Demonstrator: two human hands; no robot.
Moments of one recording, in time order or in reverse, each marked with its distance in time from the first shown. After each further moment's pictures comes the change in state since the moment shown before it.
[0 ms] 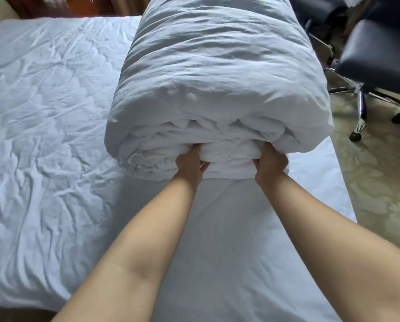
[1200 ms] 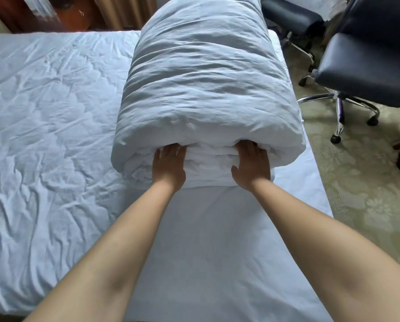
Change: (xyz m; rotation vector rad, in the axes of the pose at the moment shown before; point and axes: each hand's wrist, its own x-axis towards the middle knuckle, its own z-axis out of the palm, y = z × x) left_hand -0.023 0.055 -0.044 2.032 0.055 0.976; right_hand -0.024 -0.016 -0.005 -1.664 -0.242 -0.945
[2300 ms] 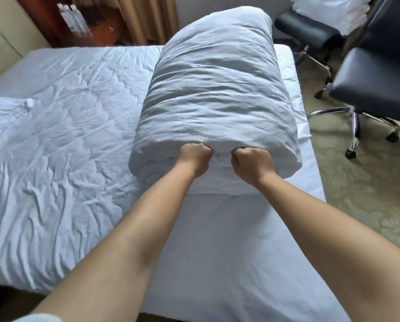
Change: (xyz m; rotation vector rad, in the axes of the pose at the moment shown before) left_hand 0.011 0.057 -0.096 0.209 -0.038 0.185; right_hand 0.004 -0.021 -0.083 0.027 0.294 -0.333
